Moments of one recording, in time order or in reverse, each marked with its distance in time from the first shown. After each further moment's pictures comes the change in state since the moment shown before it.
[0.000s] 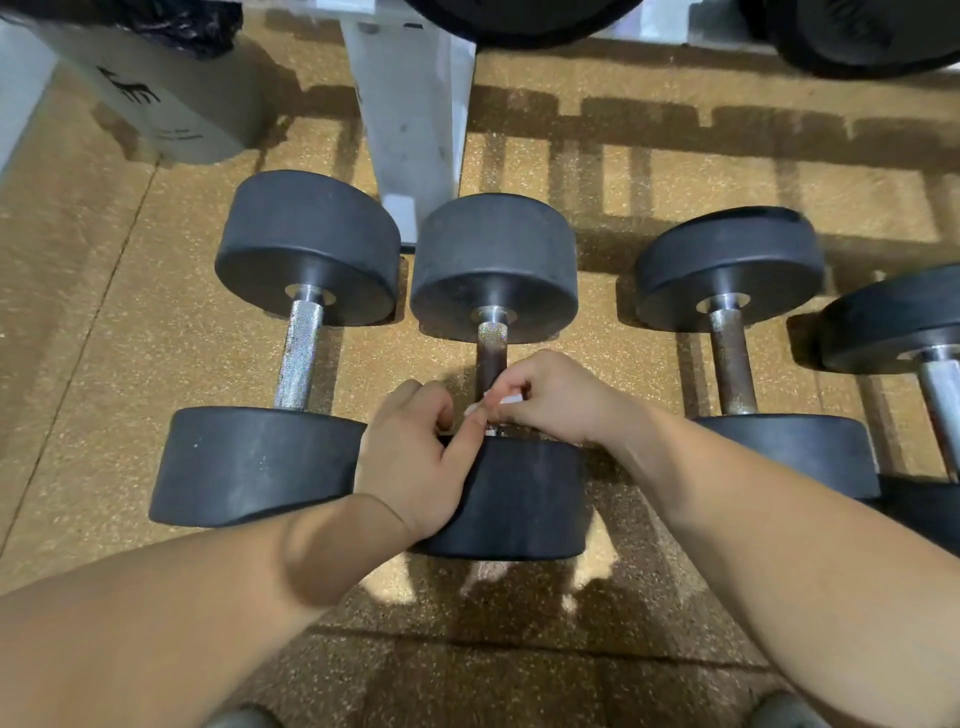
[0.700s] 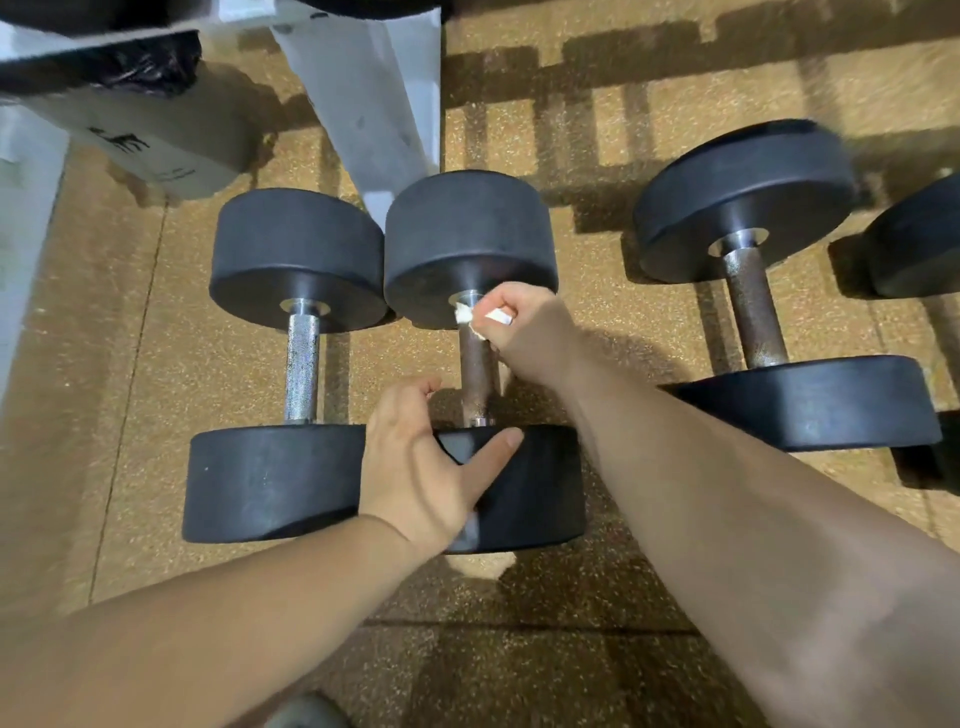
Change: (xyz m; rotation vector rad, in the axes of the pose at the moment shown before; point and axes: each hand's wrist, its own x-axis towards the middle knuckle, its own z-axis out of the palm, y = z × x) left_hand -0.011 0.025 -0.003 0.122 -0.078 -0.107; right_hand 0.039 0.007 0.013 0.377 0.503 0.078
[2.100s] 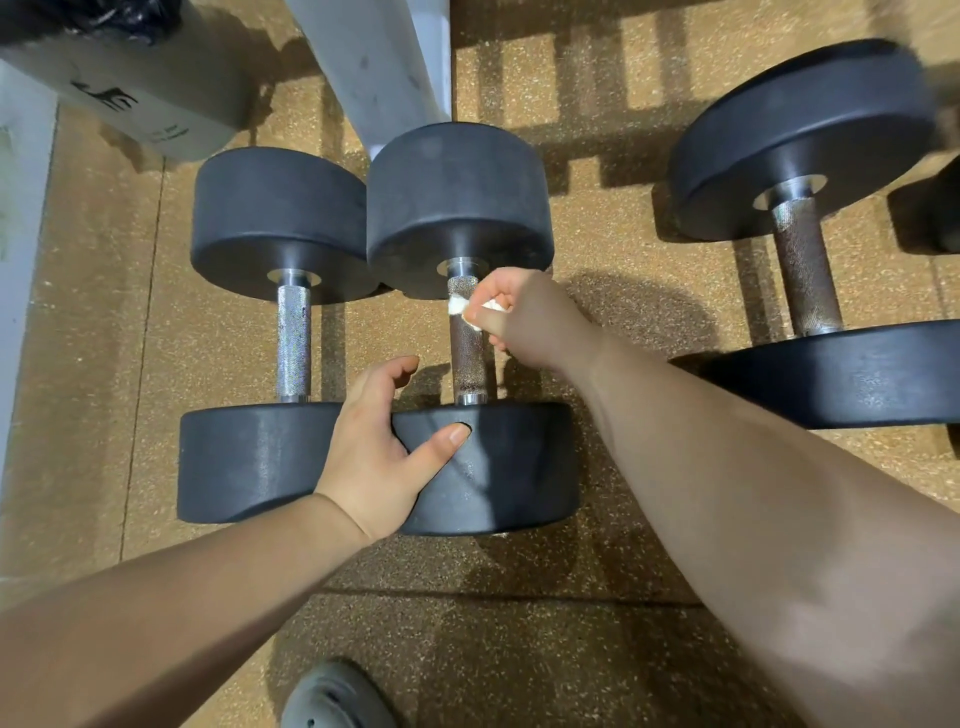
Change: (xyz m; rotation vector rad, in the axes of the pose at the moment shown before) left_hand 0.006 -0.058 -0.028 -0.116 -0.161 0.044; right_hand -0.005 -0.004 0.020 0.021 -0.226 0.079
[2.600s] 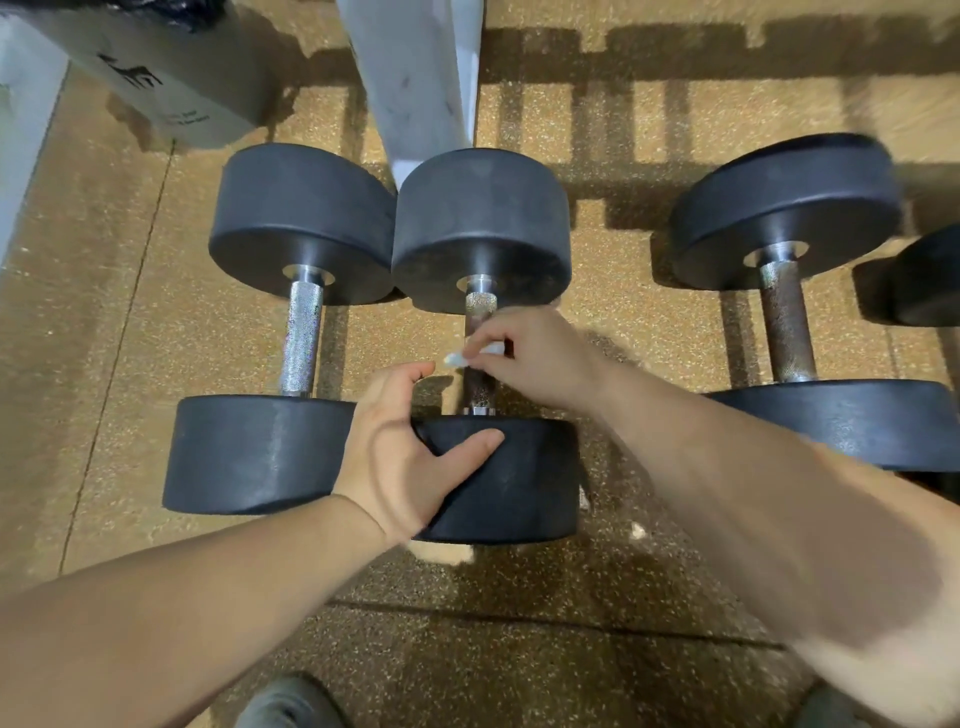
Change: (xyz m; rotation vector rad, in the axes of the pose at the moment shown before) left_hand -0.002 0.016 0.013 -0.046 0.164 -0.007; right_hand -0.011 -0.006 -0.007 -0.432 -0.077 -0.304
